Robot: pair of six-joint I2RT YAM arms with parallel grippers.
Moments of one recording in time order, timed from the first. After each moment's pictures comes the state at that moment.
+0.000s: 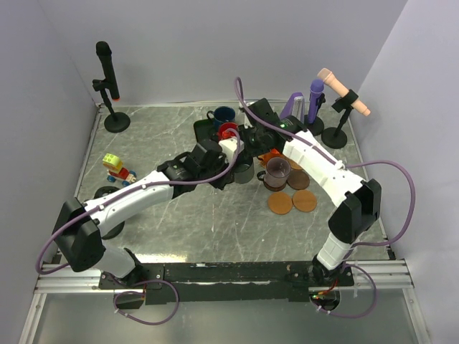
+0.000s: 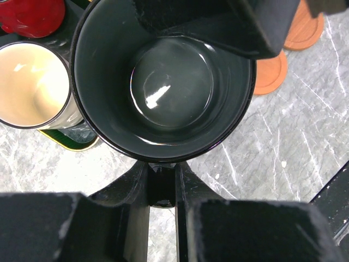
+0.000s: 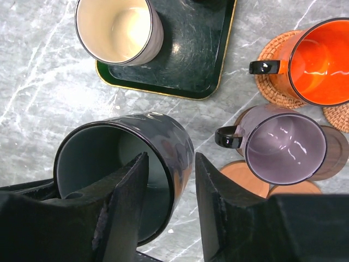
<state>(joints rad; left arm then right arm) -0.83 1.45 1.18 -0.36 0.01 -0.12 0.60 1.68 1.68 -0.92 0.07 0.24</state>
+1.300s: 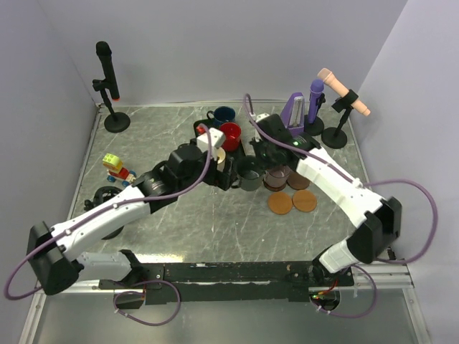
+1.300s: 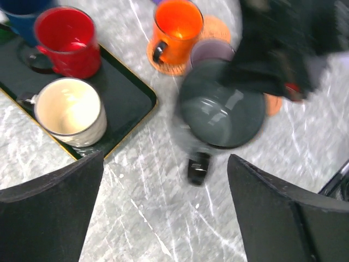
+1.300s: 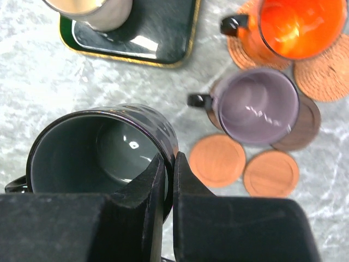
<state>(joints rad) -0.86 1.22 1.07 -0.22 -0.12 -0.25 0.61 1.49 1.44 -0.86 0.14 0.19</state>
